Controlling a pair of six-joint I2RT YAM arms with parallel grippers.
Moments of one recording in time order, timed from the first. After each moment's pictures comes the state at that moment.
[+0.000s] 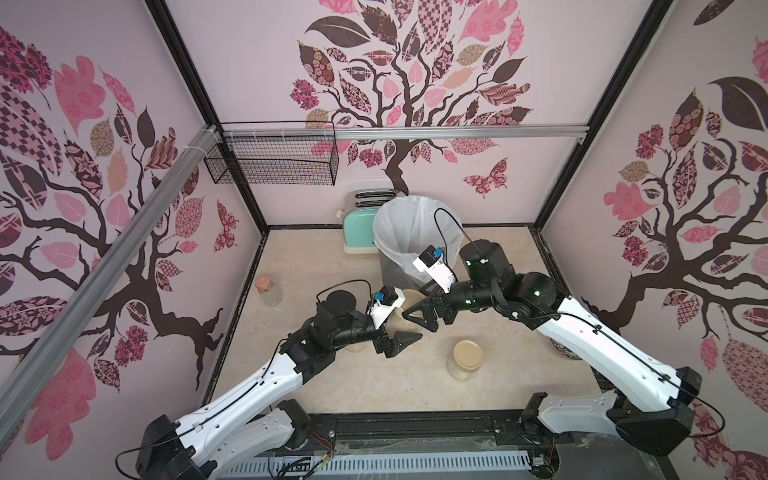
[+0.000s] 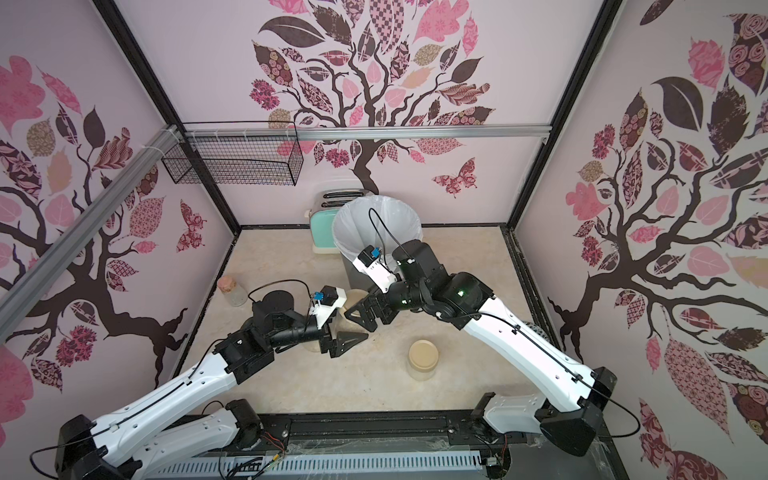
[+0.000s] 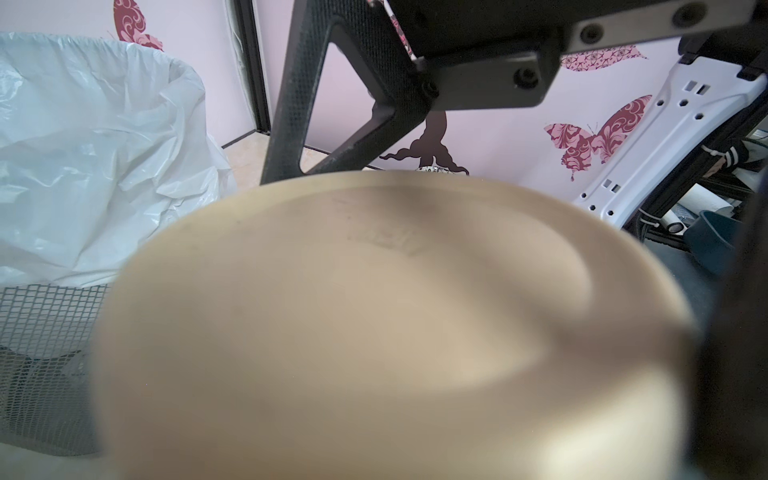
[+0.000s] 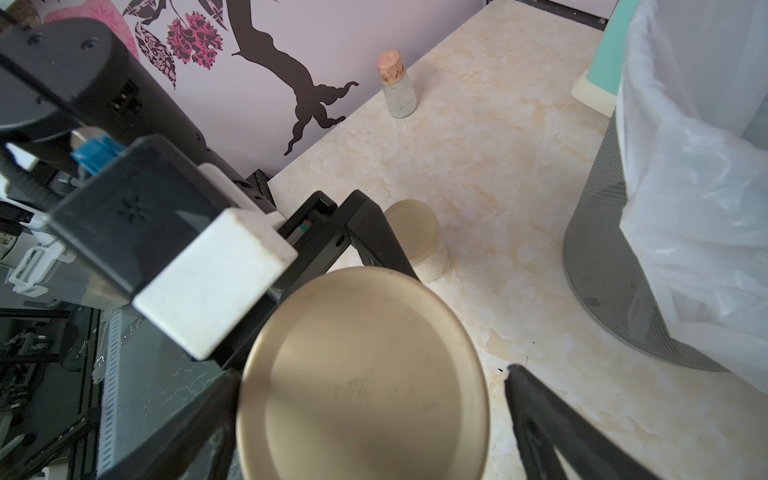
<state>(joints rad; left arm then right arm) -0.77 0.96 0.73 -0.05 0.49 0.02 0.81 1.28 1.44 -0.79 -0.41 0.14</state>
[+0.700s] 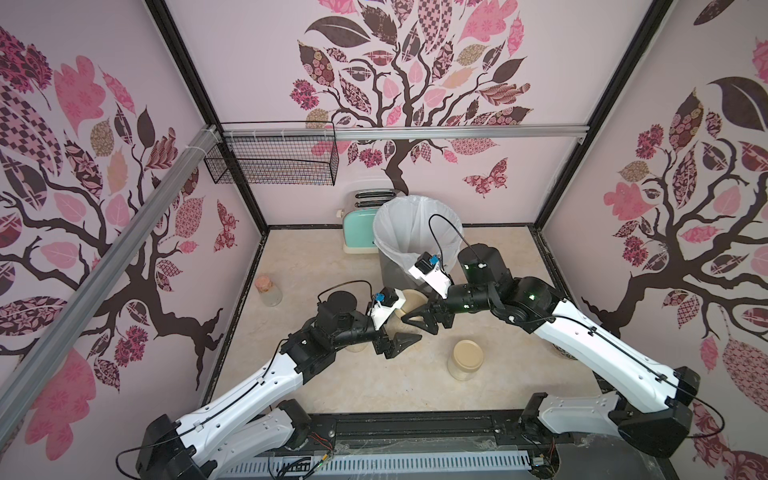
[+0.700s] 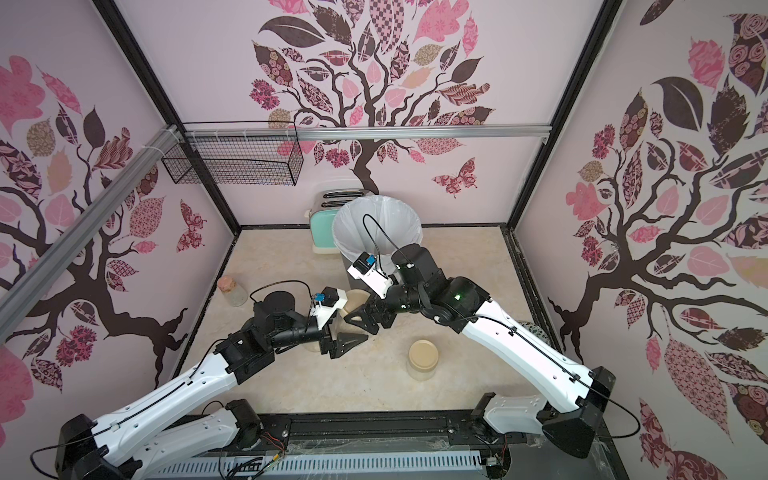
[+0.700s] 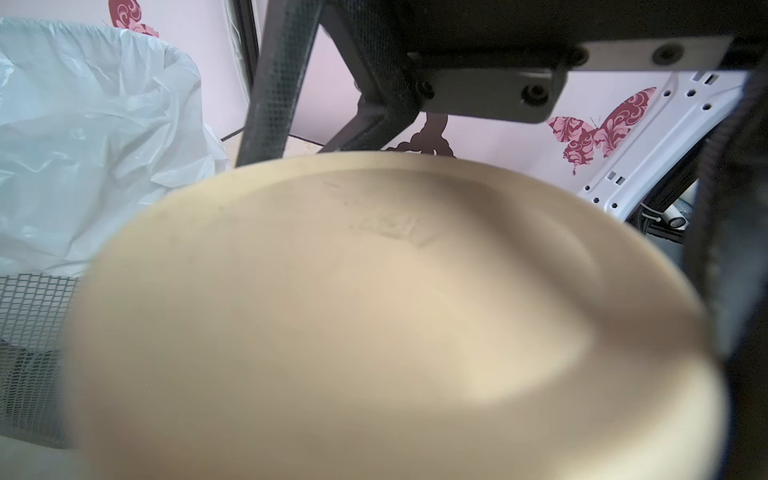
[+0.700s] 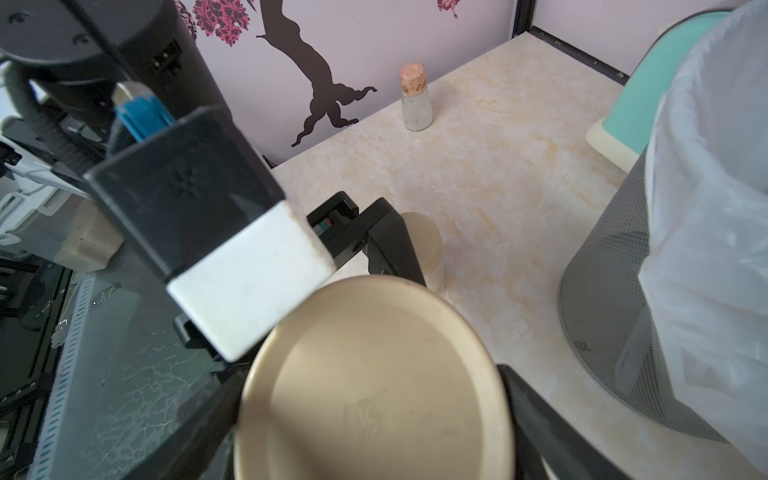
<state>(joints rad) -0.76 0.96 0.73 -0.06 0.49 0.03 0.81 1.25 1.35 -0.68 -0.46 -0.04</state>
